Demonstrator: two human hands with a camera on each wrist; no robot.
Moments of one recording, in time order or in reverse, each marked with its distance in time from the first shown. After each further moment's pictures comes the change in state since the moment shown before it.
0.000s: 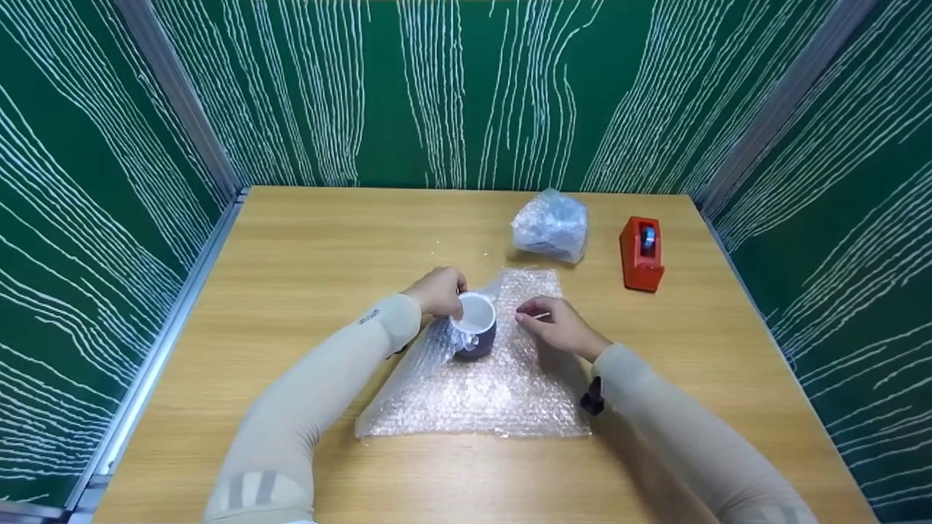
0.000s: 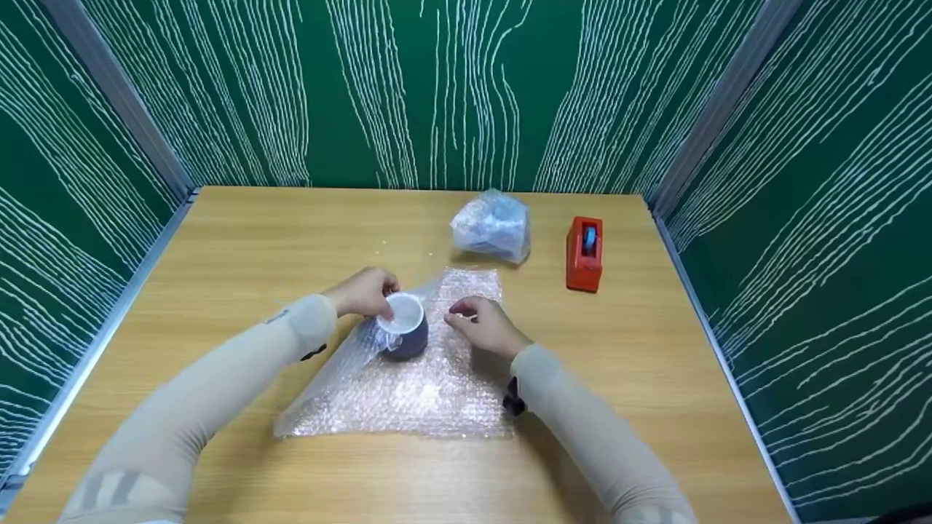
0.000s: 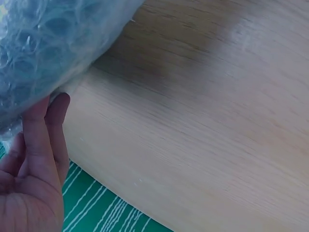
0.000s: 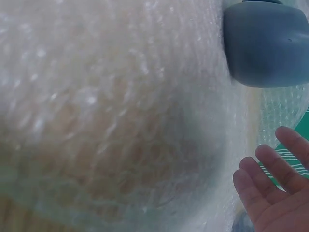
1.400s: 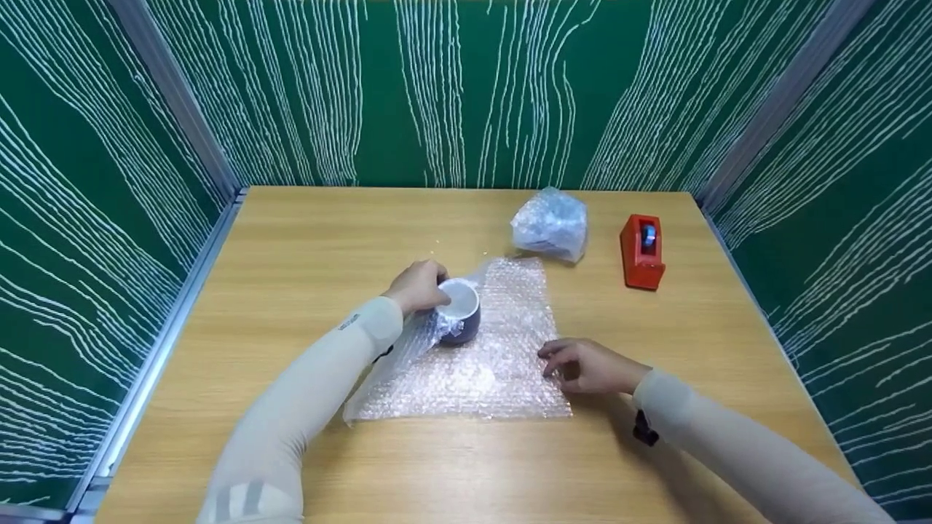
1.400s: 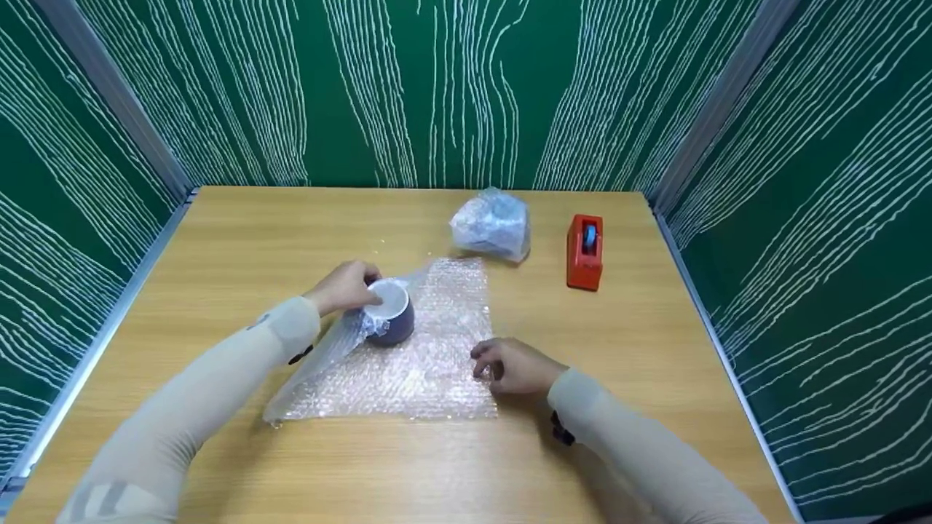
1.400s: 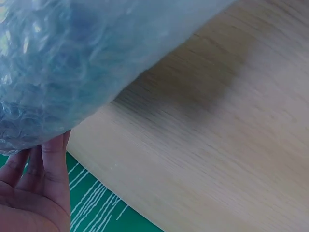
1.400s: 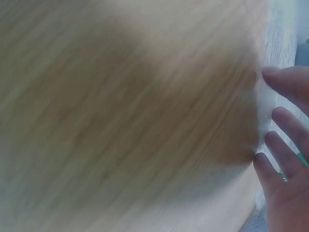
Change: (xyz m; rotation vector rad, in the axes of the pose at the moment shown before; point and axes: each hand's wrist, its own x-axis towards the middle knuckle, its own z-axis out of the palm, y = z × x) left_hand -0.010 -0.024 -0.011 -0.005 0.158 -0.023; right_hand -0.065 0.030 -0.029 -0.356 -0.409 -0.209
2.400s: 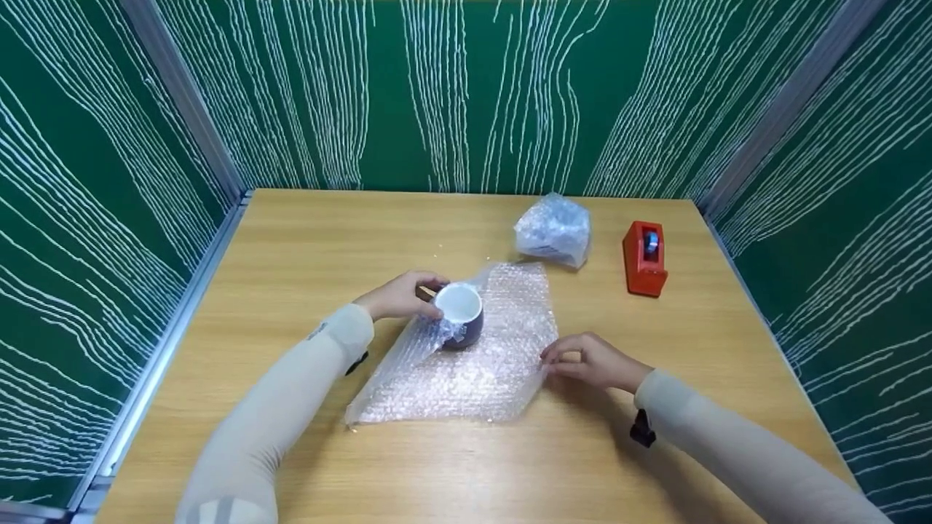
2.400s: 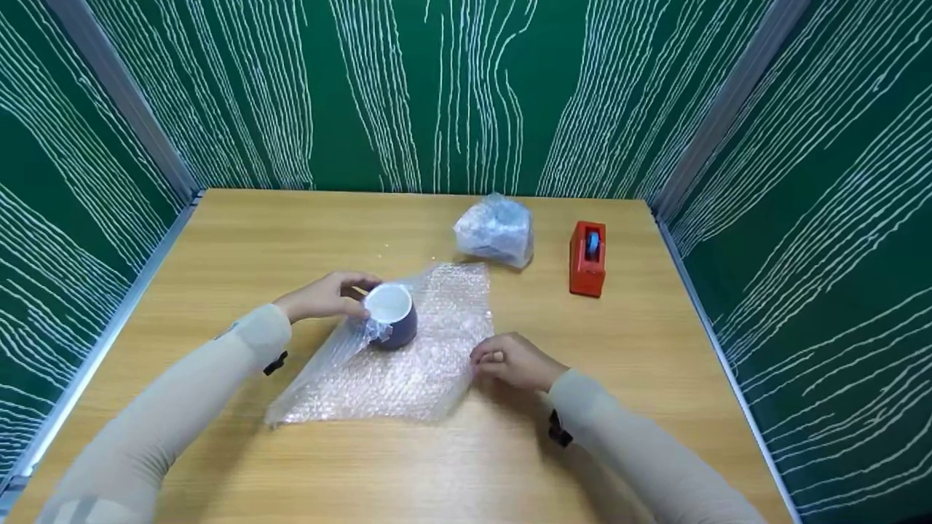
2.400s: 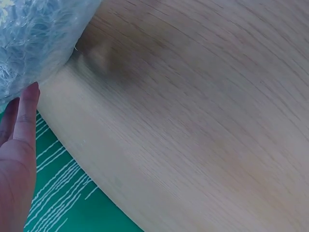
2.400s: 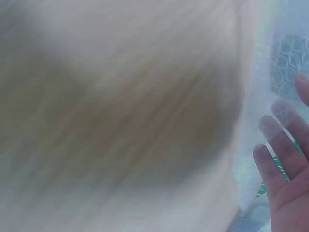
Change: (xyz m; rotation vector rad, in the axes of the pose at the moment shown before) left_hand -0.025 -0.033 -0.021 -0.366 -0.234 0.091; right_hand 0.008 -0.013 -0.014 0.198 0.131 -0.025
